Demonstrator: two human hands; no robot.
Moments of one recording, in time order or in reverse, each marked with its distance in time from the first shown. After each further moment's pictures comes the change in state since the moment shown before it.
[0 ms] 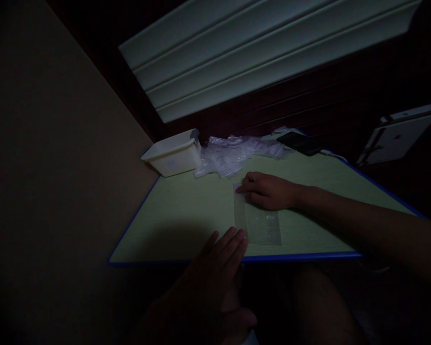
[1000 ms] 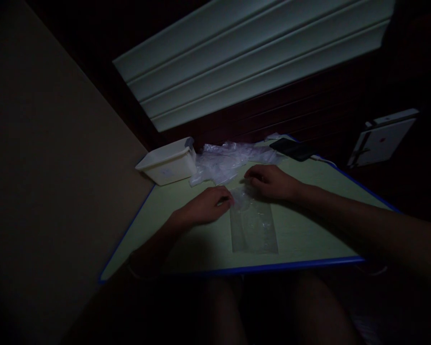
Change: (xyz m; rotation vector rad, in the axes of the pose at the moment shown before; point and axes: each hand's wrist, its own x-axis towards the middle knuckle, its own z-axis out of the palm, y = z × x) left_hand 0.121 -0.099 -0.044 -0.027 0.106 0.024; right_hand -0.002 0.007 -0.020 0.052 0.264 0.417
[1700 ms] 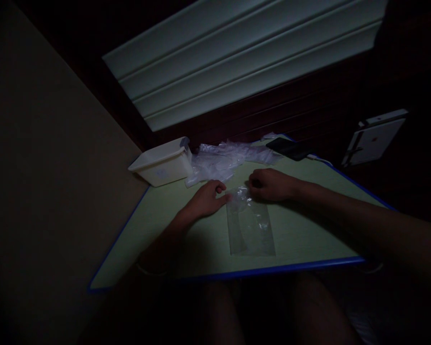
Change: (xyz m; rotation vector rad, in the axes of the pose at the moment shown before) left_hand 0.016 -0.029 0.026 -0.047 0.220 -0.268; right_hand 0.000 0.000 -0.004 -0.234 -0.200 0.059
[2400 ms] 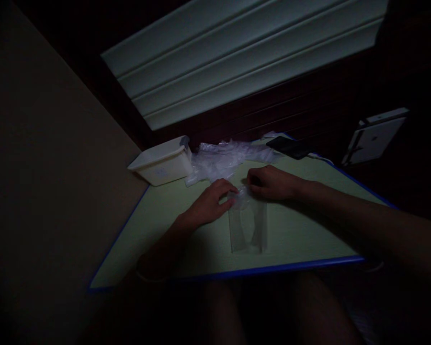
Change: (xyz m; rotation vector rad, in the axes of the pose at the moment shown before) left_hand -0.008 0.011 -0.001 -0.111 -0.013 0.414; right_hand -0.003 -0.003 -0.004 0.052 0.034 -0.068
